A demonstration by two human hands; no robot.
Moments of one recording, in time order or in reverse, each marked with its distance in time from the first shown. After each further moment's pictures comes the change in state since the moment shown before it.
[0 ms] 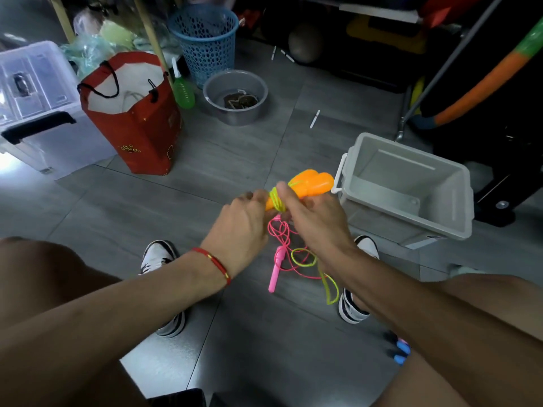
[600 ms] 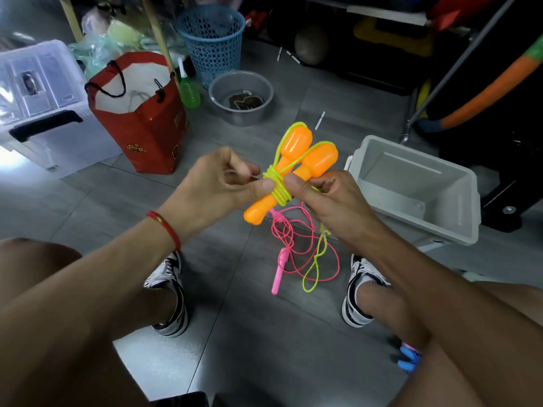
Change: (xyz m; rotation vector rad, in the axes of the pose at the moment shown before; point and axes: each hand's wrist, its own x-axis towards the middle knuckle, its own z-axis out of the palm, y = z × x) left_hand 0.019 -0.025 -0.064 -0.885 -0.065 -0.216; right_hand 0.020 -0.016 -0.029 0.251 -0.249 -0.269
